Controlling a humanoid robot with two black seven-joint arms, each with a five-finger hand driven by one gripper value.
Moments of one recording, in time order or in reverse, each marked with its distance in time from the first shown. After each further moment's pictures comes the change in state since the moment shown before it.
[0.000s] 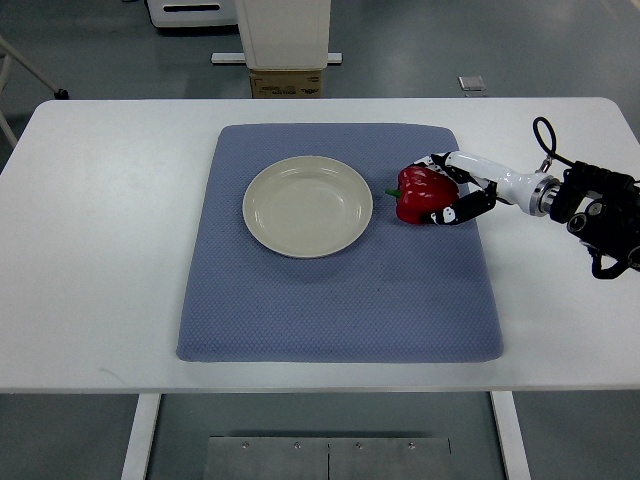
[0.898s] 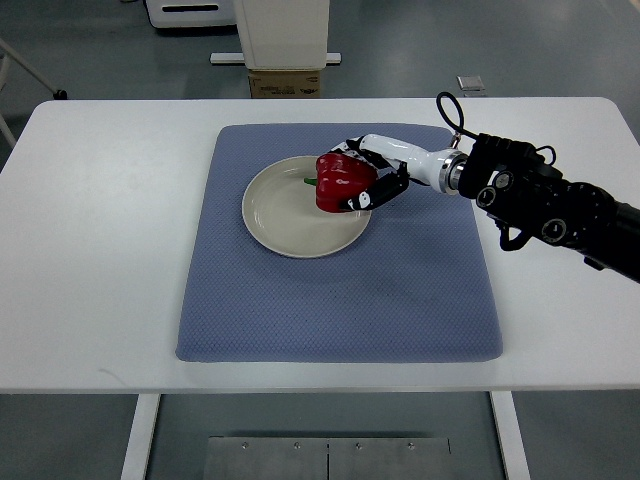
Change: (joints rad) left arm 0.000 0.000 0.000 0.000 0.000 0.000 0.000; right arm 0.107 0.232 0.008 0.005 0.026 -0.005 -0.201
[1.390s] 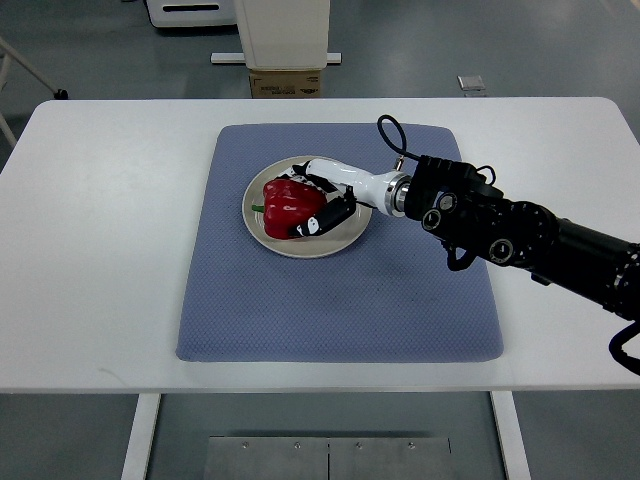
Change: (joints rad) left arm 0.000 0.000 0.000 0.000 0.000 0.000 0.000; right arm -0.018 0.119 0.001 0.005 0.000 -0.035 -0.036
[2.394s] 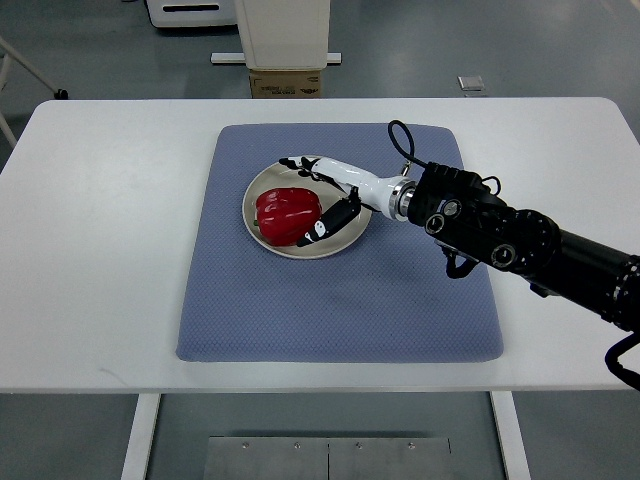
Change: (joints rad) left arm 0.000 0.000 0.000 0.000 0.000 0.000 0.000; right arm -0.040 0.000 0.056 -0.010 0.019 -0.011 0.004
